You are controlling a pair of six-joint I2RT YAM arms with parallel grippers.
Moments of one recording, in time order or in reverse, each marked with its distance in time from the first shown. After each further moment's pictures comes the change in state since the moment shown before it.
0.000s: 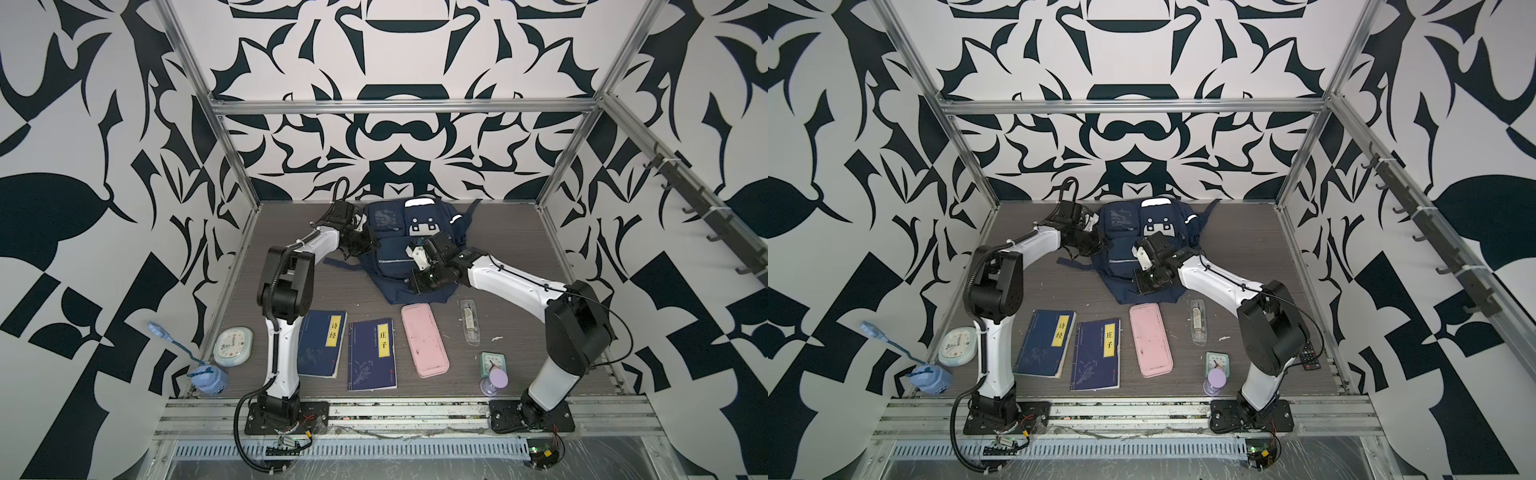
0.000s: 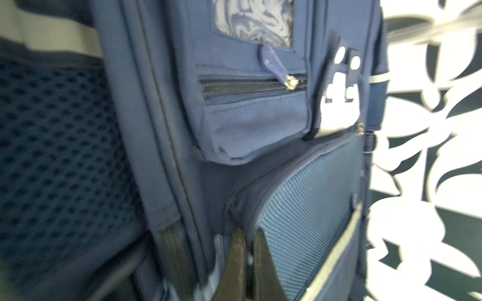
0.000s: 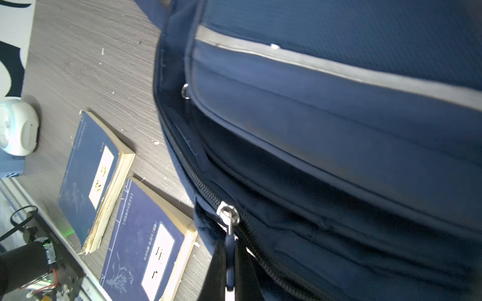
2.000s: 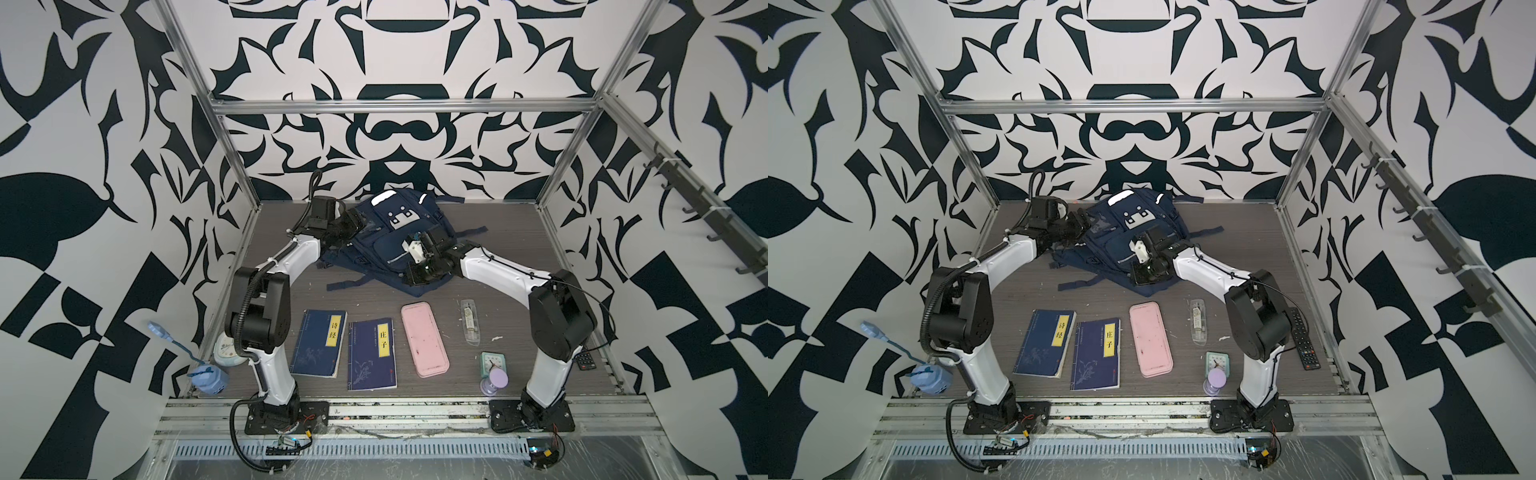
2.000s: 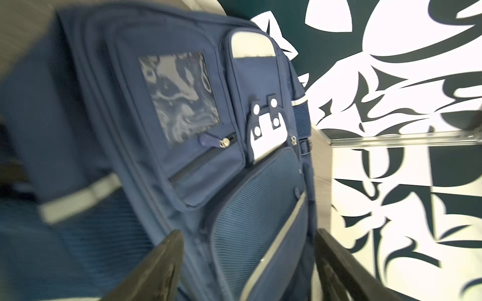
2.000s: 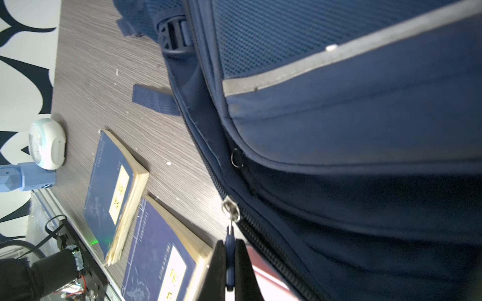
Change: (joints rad) left arm 0.016 -0.262 -0.148 0.152 -0.233 -0.208; right arm -0.051 0.093 0.066 0.014 -0.092 0.027
